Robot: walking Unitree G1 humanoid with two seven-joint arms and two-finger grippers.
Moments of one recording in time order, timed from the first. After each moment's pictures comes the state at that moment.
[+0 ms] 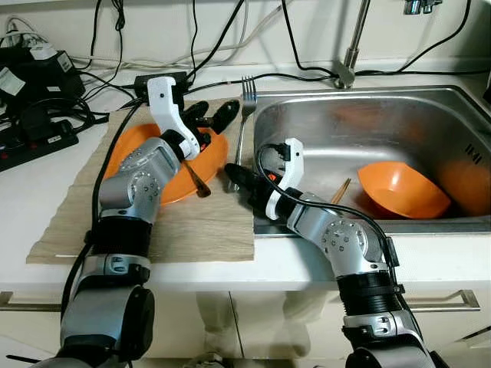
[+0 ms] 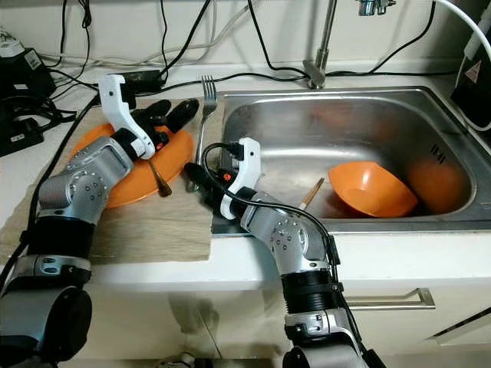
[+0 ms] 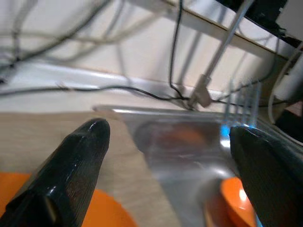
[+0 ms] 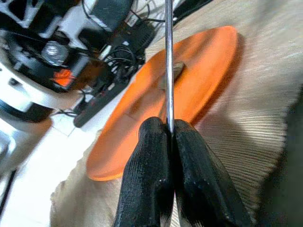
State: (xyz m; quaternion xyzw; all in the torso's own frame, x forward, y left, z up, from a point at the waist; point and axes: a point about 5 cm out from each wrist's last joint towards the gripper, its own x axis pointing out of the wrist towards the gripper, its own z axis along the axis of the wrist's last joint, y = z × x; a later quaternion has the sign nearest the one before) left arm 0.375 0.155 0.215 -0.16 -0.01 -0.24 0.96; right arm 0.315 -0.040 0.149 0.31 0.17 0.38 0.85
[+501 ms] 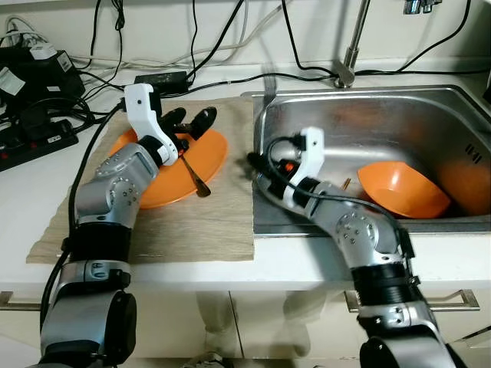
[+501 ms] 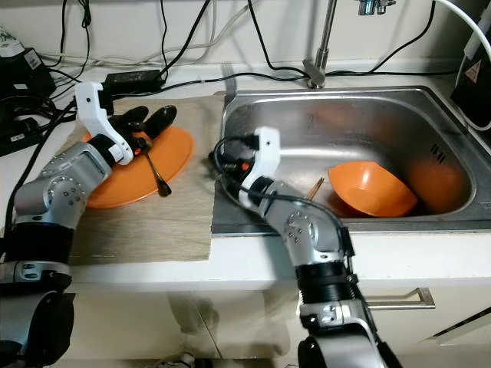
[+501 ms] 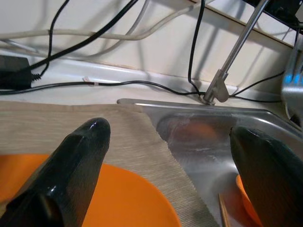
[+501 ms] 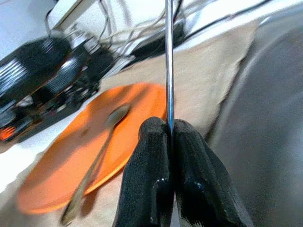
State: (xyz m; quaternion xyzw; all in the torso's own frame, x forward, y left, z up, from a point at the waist) left arm 0.368 0.176 0.210 -0.15 0.01 -0.23 0.96; right arm 0.339 -0.084 0.172 0.21 0.10 0.31 0.92
